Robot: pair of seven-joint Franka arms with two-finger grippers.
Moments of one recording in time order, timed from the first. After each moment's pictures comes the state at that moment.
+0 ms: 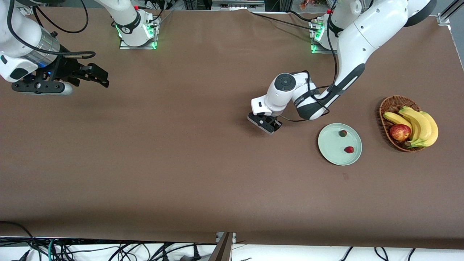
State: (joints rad) left arm 0.11 0.77 -0.72 -1.98 0.82 2.57 -0.55; right arm 0.25 0.00 -0.06 -1.64 0.06 1.58 0.23
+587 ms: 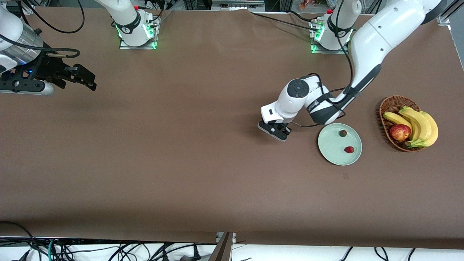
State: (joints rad) left arm 0.29 0.76 -0.86 -1.95 0.82 2.42 -0.49; right arm 0.23 0.01 -0.08 -1.59 0.03 1.60 0.23
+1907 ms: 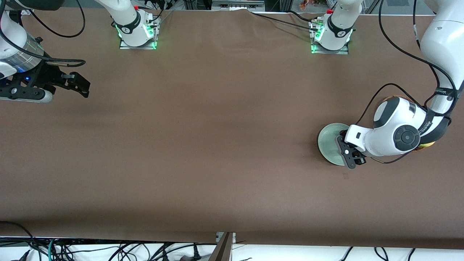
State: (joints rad) left arm 0.66 0.80 -0.91 -1.66 0.60 1.96 0.79; right arm 0.24 0.06 -0.07 -1.54 -0.07 1.59 0.22
